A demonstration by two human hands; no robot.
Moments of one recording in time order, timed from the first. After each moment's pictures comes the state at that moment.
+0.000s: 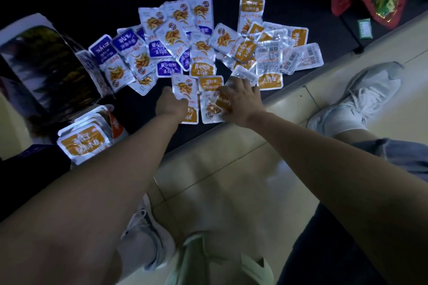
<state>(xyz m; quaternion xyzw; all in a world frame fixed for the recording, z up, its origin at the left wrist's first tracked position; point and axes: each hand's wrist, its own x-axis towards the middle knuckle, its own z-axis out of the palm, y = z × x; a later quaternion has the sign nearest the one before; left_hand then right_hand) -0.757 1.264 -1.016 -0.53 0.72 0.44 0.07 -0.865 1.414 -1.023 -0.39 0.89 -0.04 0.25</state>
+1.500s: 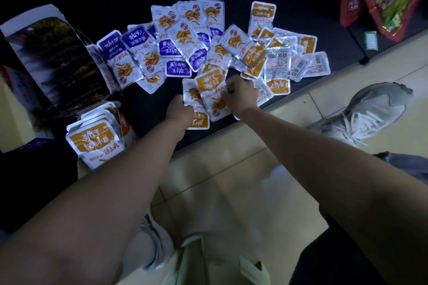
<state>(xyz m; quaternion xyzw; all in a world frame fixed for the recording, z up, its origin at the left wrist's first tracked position) -0.746 1.267 -1.017 -0.52 0.64 0.55 0.09 -0.860 1.376 -1.024 -0.22 0.92 -0.22 0.26</state>
